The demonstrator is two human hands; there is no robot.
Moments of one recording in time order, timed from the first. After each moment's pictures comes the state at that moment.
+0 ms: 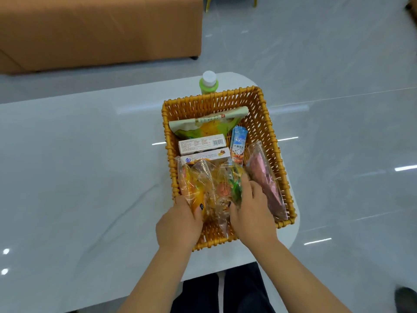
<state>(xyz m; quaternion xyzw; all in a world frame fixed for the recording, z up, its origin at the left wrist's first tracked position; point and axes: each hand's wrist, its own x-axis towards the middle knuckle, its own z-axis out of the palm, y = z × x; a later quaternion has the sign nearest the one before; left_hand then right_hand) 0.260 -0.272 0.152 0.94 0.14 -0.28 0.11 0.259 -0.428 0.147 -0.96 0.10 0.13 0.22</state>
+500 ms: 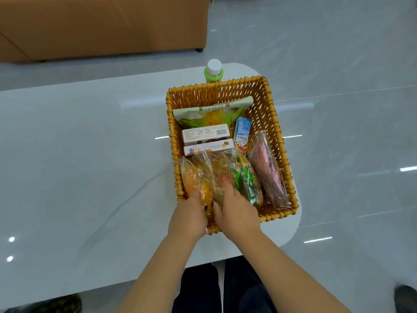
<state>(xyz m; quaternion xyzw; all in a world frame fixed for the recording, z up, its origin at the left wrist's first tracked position) 0.247 -0.280 0.142 0.90 0.12 -0.34 0.23 0.244 -0.400 0.135 -0.95 0.02 0.24 0.17</state>
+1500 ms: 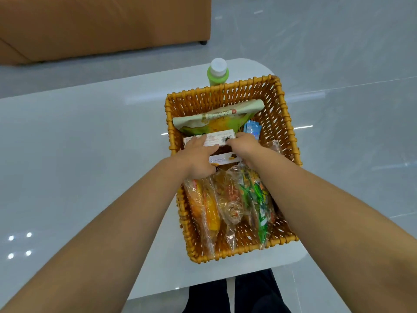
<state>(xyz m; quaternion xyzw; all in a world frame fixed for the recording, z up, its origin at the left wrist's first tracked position) 0.425 -0.266 0.118 0.88 -0.10 -0.44 0.12 0.443 -0.415 0.094 -0.80 0.25 0.32 0.43</state>
